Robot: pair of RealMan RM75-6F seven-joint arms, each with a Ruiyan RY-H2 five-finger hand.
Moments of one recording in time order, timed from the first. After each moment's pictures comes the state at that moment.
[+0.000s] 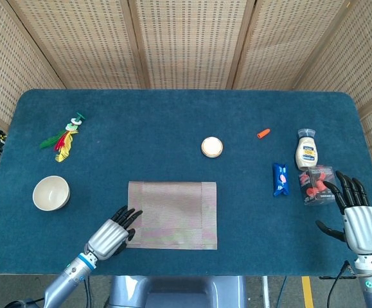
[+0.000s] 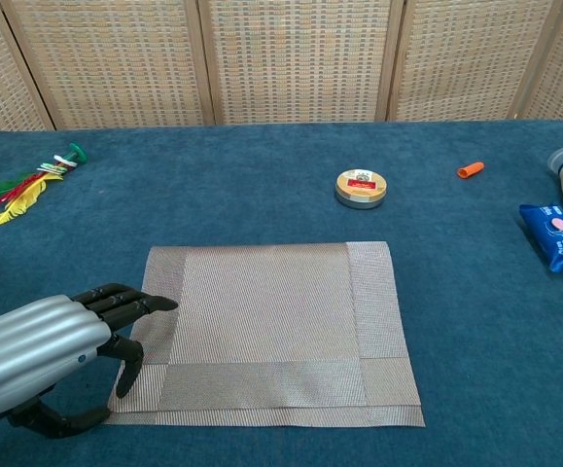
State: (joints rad) left arm -0.39 -1.62 0.11 -1.43 1.64 1.10 0.37; right arm 0.11 -1.24 0.08 -1.41 -1.60 1.59 0.17
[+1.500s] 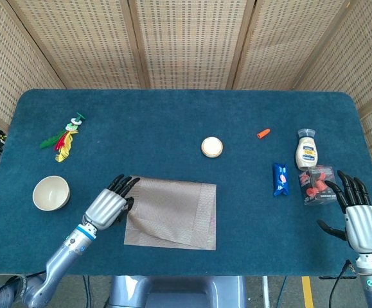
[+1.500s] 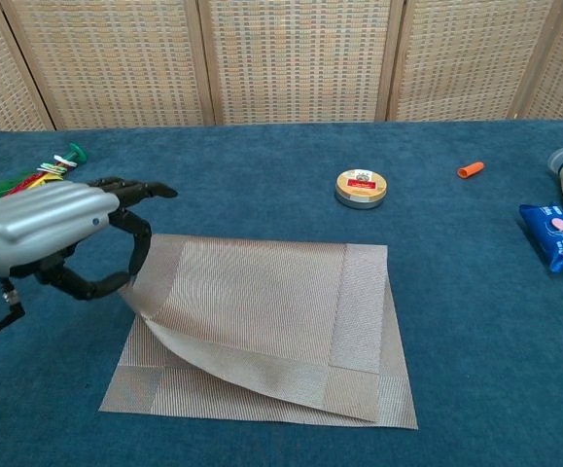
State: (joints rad) left arm -0.52 -1.52 -0.08 -1.53 1.49 1.03 0.36; right arm 0.12 -1.25 0.08 -1.39 -1.58 1.58 0.19
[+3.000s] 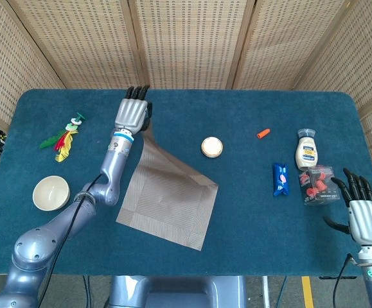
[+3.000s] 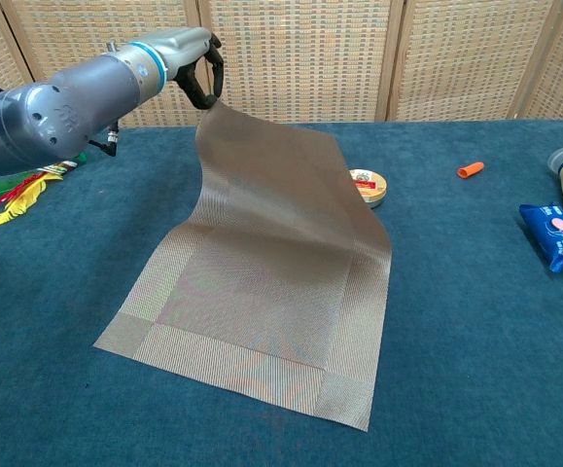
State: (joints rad) left arm -1.23 -1.93 -0.47 -0.46 0.99 0.66 0.24; right arm 0.14 -1.28 0.11 -1.29 -1.49 1.48 0.21
